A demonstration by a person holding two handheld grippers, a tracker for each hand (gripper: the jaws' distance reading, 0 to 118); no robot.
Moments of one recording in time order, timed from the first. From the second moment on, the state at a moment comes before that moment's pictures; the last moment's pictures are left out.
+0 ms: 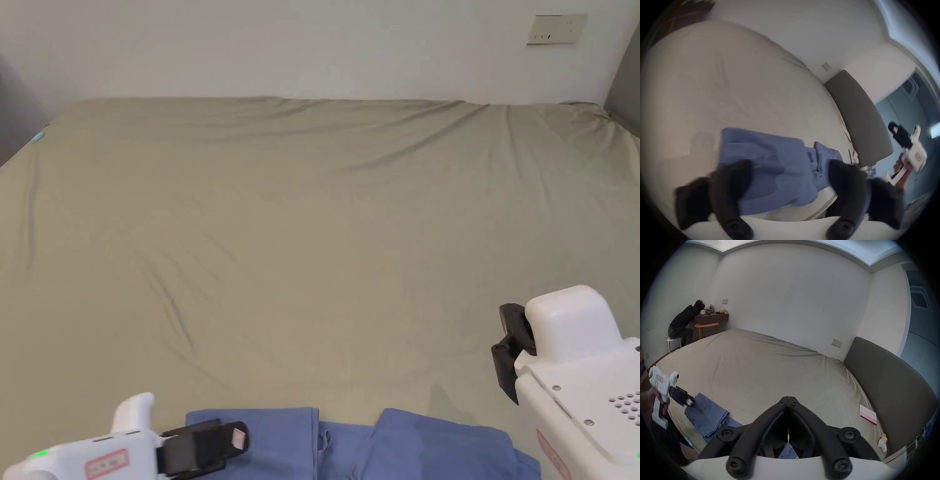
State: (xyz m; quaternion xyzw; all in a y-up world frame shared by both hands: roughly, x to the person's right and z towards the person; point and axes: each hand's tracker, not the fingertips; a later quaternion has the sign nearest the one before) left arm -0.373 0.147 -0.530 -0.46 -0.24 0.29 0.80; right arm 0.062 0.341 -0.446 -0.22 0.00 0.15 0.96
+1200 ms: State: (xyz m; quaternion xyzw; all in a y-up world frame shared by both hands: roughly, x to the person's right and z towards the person) left arm -0.367 0.167 -0.530 -0.47 -0.13 0.08 0.87; right arm 0.045 0.341 -0.448 -0.23 0.02 0.17 0.96
